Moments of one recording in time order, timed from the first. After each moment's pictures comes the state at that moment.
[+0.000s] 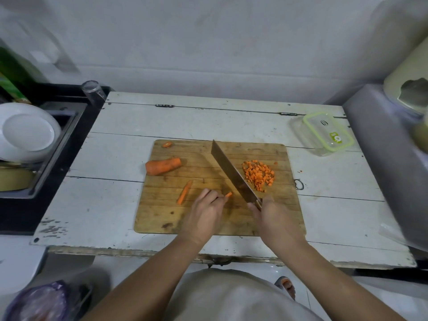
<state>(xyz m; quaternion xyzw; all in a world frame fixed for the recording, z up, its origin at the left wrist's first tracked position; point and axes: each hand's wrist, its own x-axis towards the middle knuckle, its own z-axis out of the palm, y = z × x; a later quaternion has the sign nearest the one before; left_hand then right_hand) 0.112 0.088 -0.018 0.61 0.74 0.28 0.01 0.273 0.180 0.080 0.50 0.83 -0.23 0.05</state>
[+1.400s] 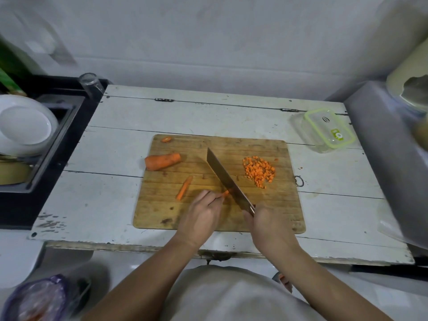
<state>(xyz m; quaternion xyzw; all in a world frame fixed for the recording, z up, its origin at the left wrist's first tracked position) 0.112 0.076 -0.025 0.63 0.72 0.28 -0.02 0.273 0.160 0.072 0.48 0.84 -0.22 0.07</state>
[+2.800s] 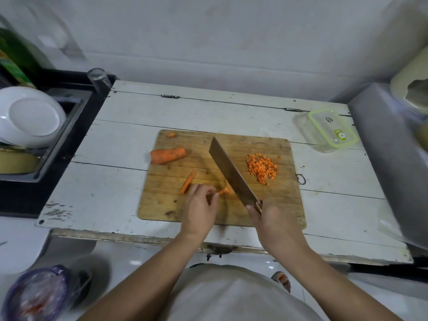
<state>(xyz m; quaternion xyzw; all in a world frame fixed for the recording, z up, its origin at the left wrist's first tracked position) 0.123 0.069 -0.009 0.36 0.84 0.40 0.12 0.283 0.154 0.085 0.48 0.84 -0.24 0.04</state>
